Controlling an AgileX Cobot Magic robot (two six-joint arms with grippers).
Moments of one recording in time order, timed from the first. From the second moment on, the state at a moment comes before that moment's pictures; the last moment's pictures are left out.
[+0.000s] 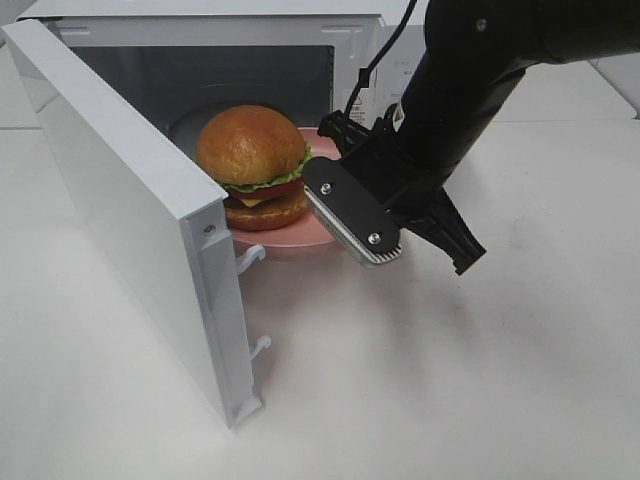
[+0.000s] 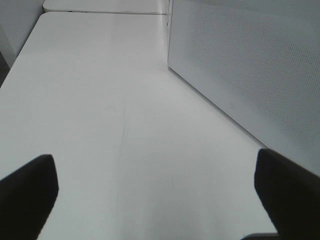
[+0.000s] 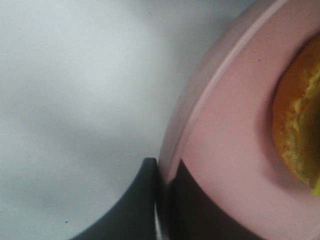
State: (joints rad) left arm 0.01 0.00 -0.52 -0.05 1.09 0.01; right arm 0.62 1.78 -1.21 0.02 0.66 -1.60
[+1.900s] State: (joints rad) left arm 0.01 0.00 -0.52 -0.05 1.09 0.01; right arm 0.65 2.31 -1.95 -0.08 0.83 -1.35
